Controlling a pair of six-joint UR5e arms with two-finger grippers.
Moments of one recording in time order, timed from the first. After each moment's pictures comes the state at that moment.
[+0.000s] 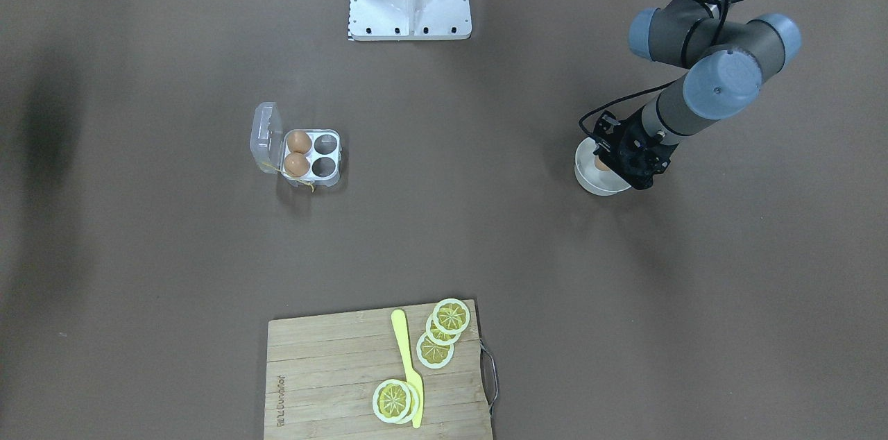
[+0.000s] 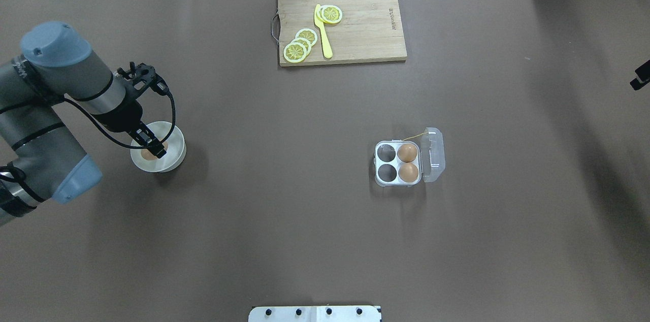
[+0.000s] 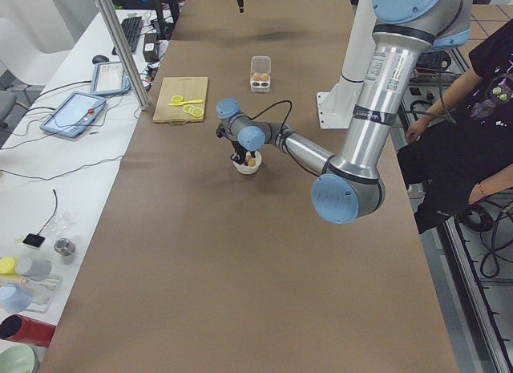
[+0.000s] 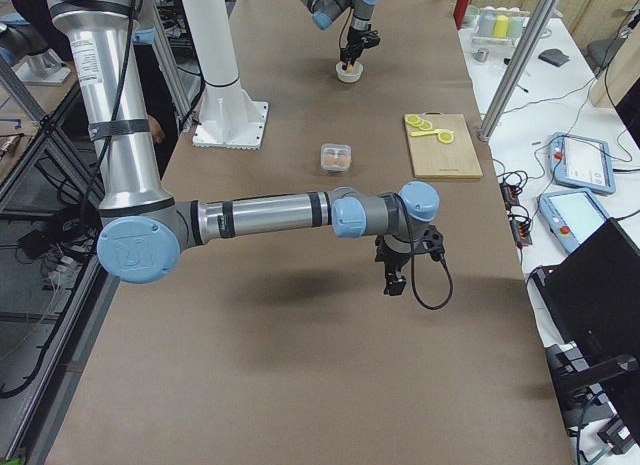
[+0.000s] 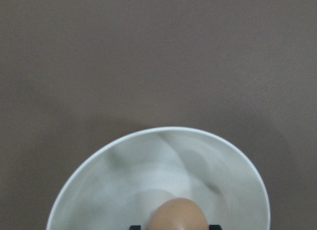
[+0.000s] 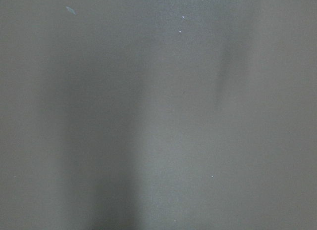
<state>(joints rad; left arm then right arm) -0.82 -1.87 -1.67 -1.77 -2.32 -0.21 1.36 -1.41 1.54 -1.61 2.32 0.00</state>
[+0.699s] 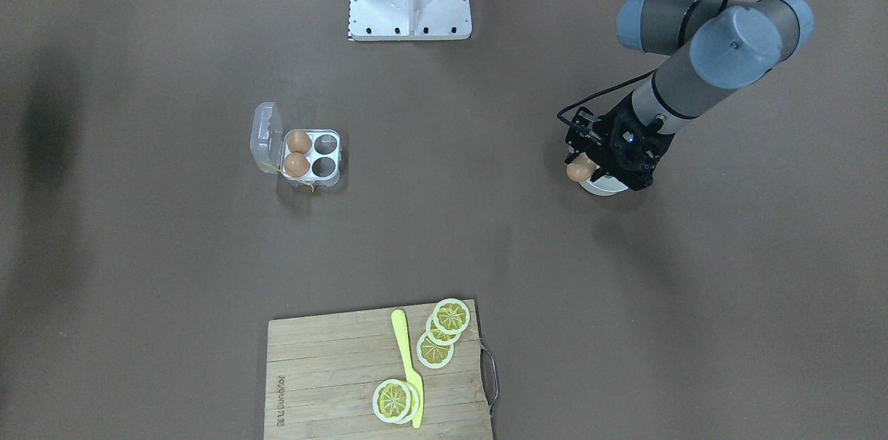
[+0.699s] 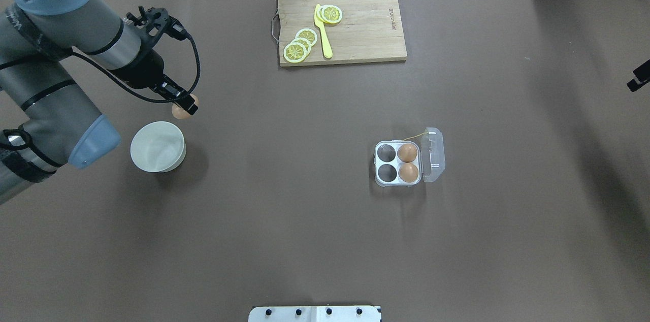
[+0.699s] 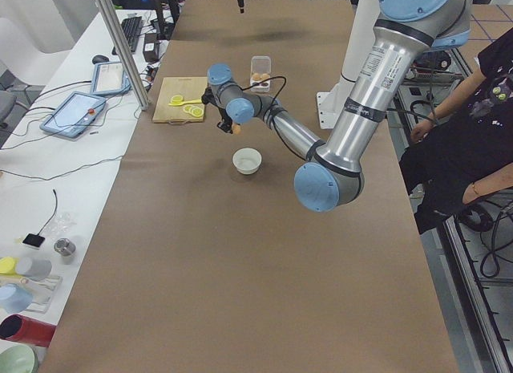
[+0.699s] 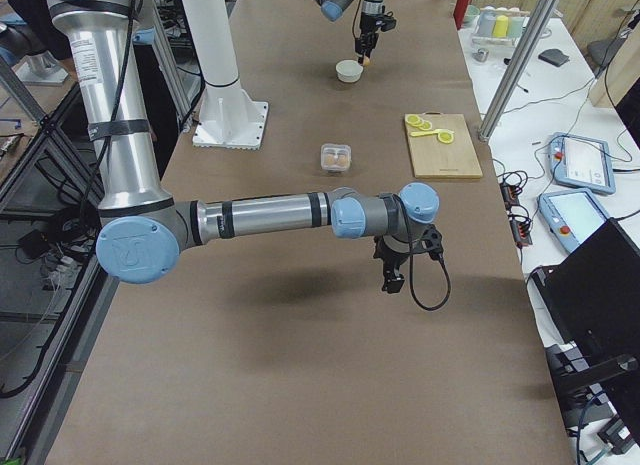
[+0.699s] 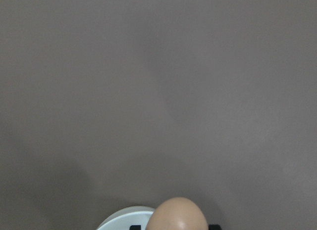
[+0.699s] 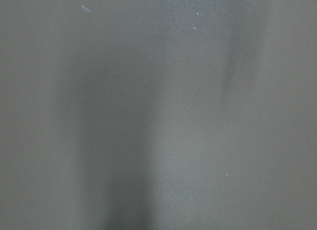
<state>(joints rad) -0.87 -2.04 -1.70 -1.82 -2.32 -0.44 1.37 -1.42 1.54 -1.61 2.36 0.00</state>
